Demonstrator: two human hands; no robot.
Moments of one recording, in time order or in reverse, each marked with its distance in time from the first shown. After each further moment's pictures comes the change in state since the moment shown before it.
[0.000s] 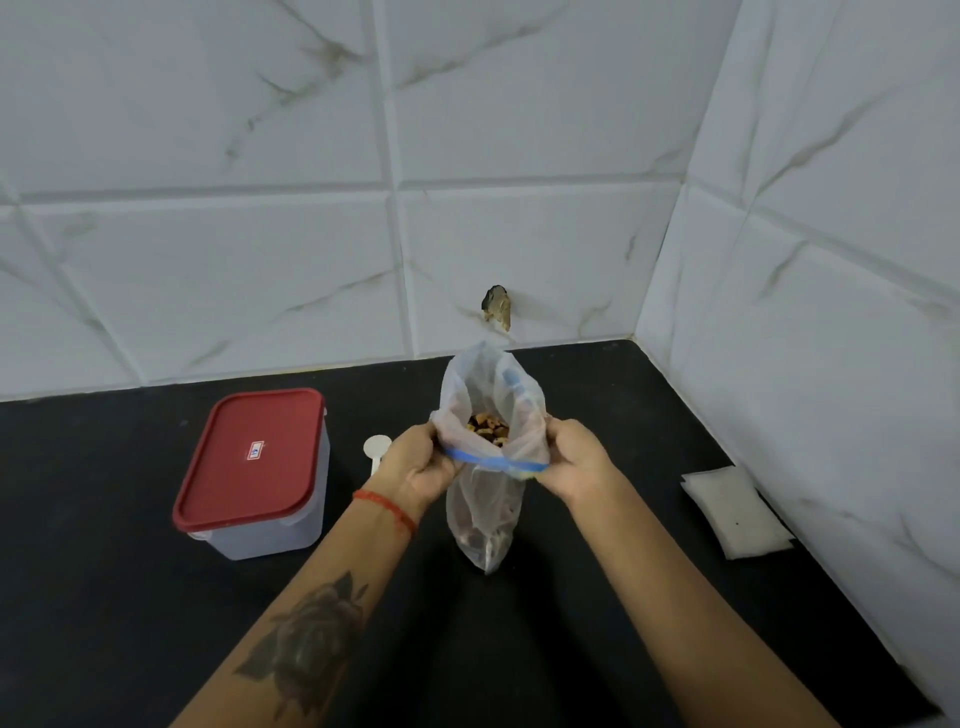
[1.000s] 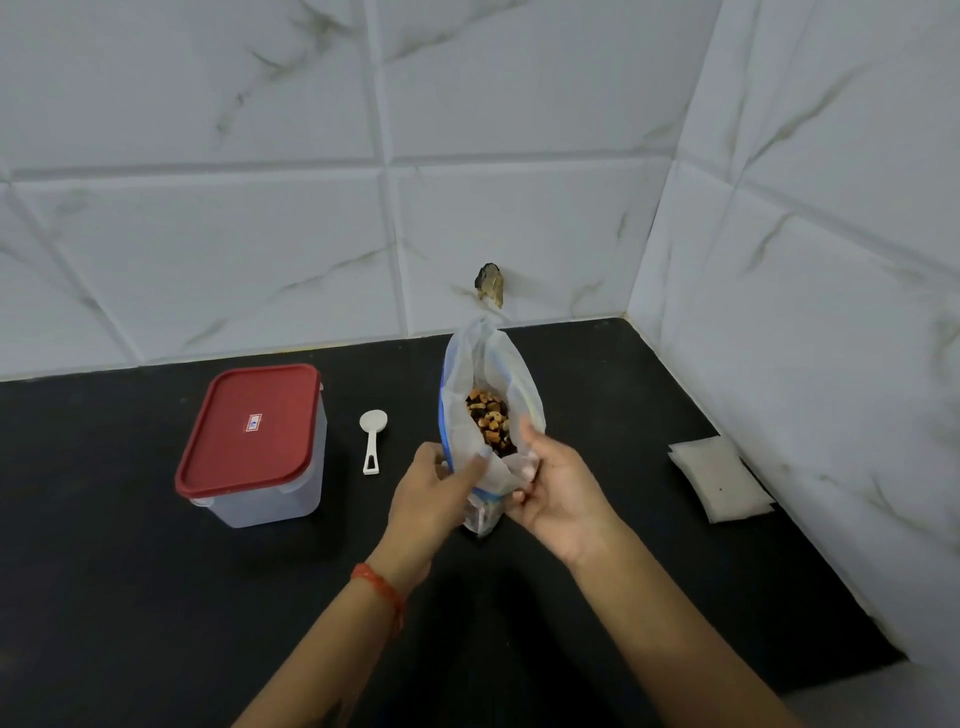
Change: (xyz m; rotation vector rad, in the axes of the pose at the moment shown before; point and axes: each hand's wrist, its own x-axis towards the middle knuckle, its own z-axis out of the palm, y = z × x) left_hand -0.059 -0.052 -0.038 1.069 0.087 0.351; right_hand -0.072 0.045 -0.025 -0.089 -0.193 0.007
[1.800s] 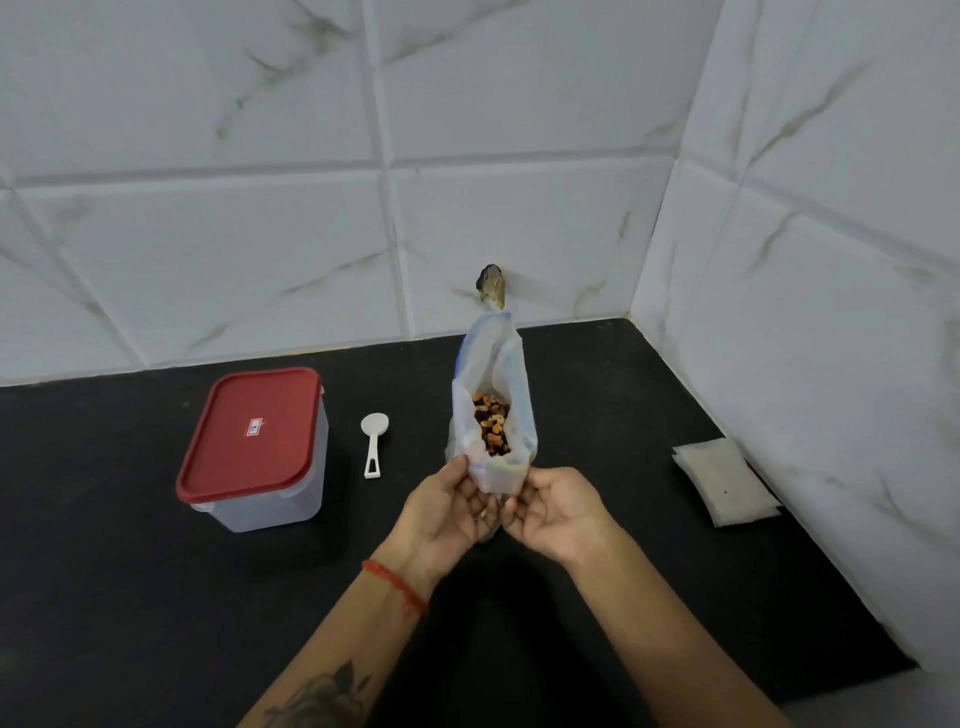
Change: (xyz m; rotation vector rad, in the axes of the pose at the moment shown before) left_hand 0.022 -0.013 0.012 -0.836 -0.180 -0.382; right_hand 0.018 0.006 -0.014 0.121 0.164 0.189
